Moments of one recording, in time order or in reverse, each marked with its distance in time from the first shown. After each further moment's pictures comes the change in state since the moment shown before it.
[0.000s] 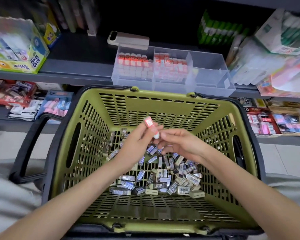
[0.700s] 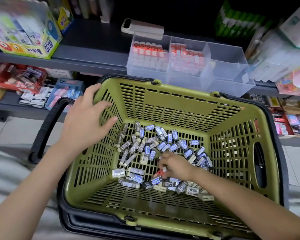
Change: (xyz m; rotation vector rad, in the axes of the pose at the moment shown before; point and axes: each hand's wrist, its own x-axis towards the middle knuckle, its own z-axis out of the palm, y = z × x) left_hand -0.024 0.015 -0.127 1.303 0.361 0.237; right_hand 0.028 0.121 -0.017 -1.507 -0.104 0.001
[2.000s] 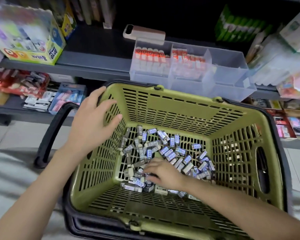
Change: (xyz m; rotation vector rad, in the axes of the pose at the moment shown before) left_hand 0.007 0.002 0.000 -0.187 0.033 -0.026; right_hand 0.010 -0.044 0.005 0.009 0.125 -0.211
